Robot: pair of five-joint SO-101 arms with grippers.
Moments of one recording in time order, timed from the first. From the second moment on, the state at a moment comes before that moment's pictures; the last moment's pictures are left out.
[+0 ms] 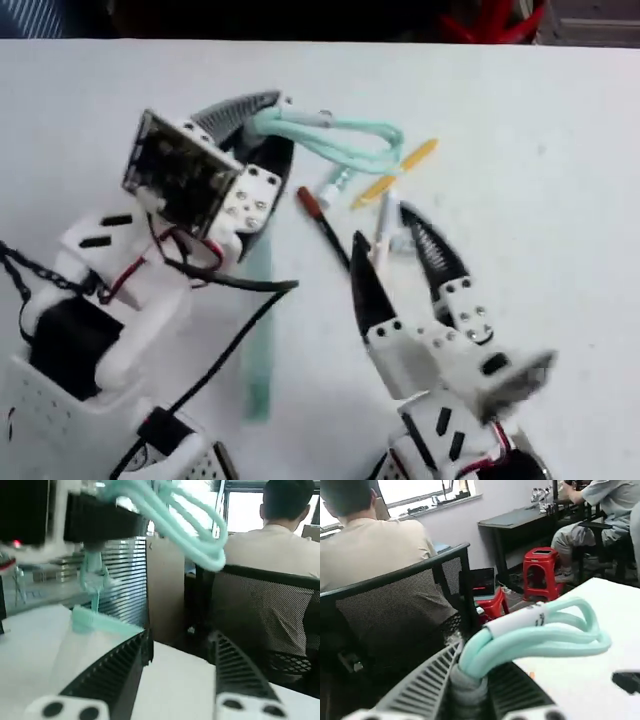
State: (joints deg) left arm 26.9 -46.4 7.7 55.5 -12.5; right arm -31.5 -103.3 59.1 44.0 3.3
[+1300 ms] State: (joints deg) left arm 34.2 -45.1 -11.6 80.6 -12.5; right arm -52.7 -86.5 44.8 41.6 -0.4
